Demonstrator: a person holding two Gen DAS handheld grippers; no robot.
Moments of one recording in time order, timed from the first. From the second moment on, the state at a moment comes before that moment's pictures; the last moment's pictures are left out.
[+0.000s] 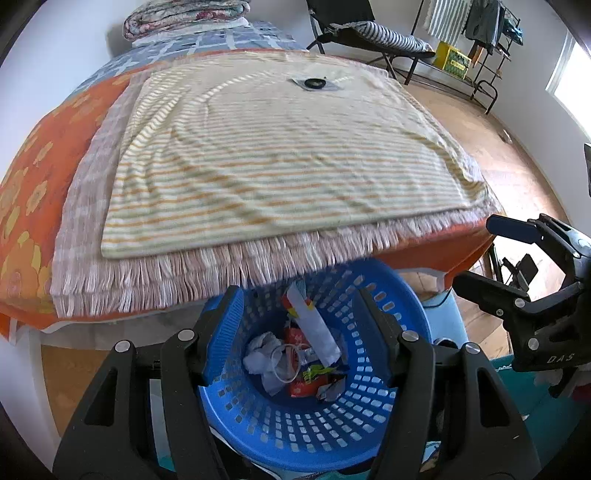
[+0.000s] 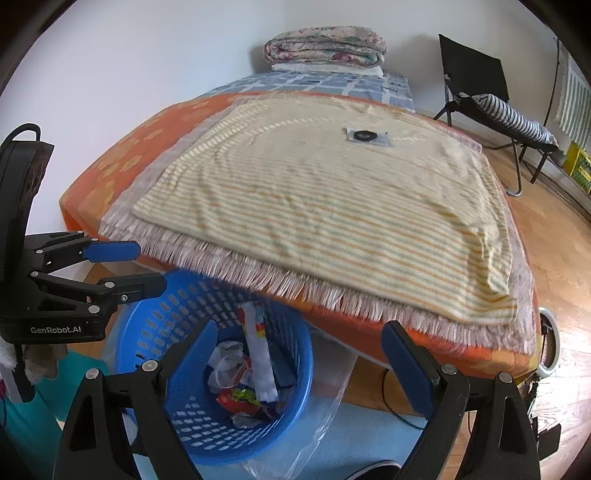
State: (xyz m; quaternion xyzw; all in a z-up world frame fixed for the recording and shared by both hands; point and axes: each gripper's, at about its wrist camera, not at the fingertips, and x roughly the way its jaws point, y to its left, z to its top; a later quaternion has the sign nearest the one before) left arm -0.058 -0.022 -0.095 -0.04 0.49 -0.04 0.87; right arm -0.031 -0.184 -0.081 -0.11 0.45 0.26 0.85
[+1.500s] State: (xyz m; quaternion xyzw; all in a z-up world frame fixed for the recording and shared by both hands) left arm 0.192 -0.046 -0.066 -0.04 0.44 -0.05 0.90; right arm 0.210 -0.258 -0.045 0.08 0.44 0.15 0.88
